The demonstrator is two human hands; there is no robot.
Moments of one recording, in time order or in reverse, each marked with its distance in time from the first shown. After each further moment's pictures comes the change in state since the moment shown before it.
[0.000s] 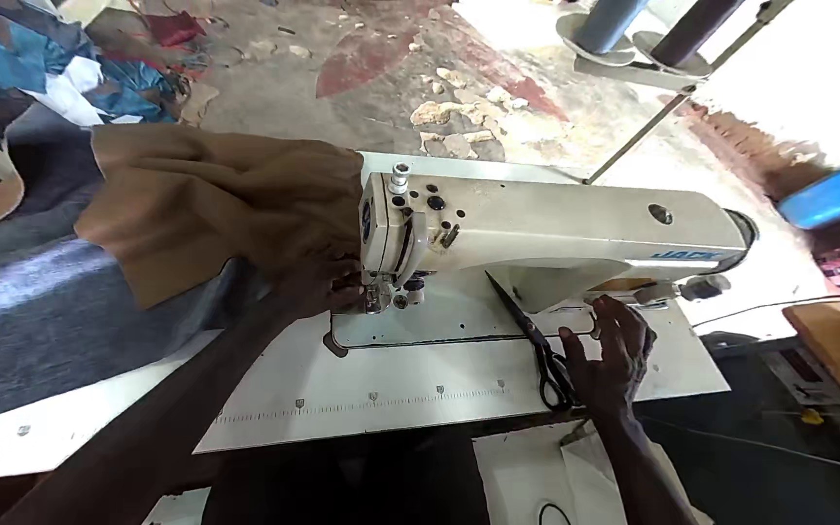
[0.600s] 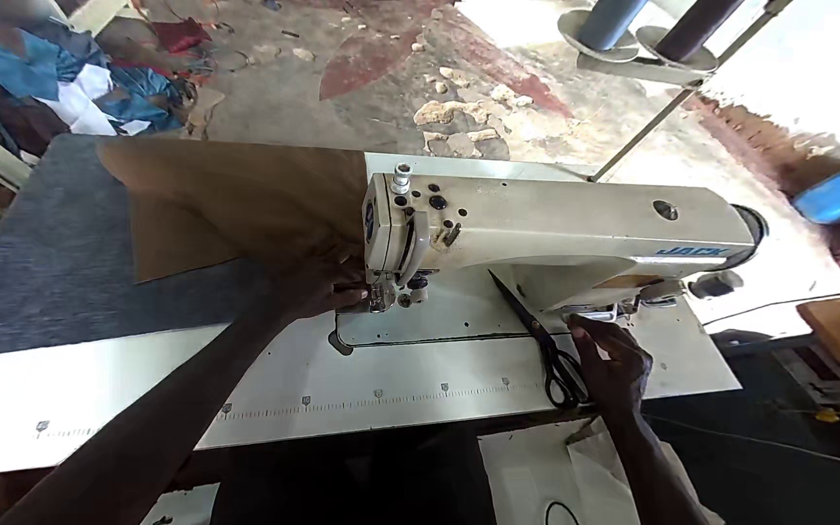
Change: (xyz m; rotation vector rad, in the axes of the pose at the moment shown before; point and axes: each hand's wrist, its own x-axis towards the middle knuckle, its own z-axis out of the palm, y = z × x) left_hand -0.002 -0.001 -0.009 -0.008 -0.069 0.050; right_hand -0.010 0.020 0.009 0.272 -0.061 0.068
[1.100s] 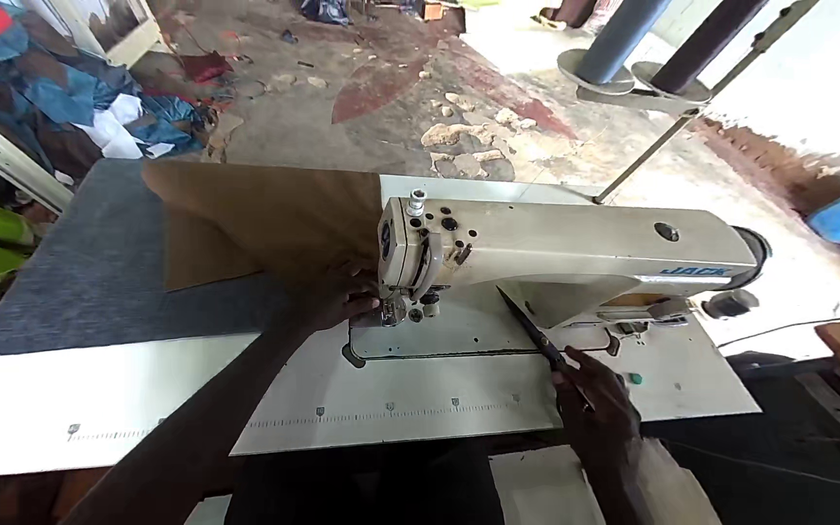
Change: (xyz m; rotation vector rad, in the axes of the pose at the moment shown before) left_hand 0.003 0.002 0.001 -0.068 0.012 -0.121; right_hand -0.035 -0.077 0.010 0.001 0.008 0.004
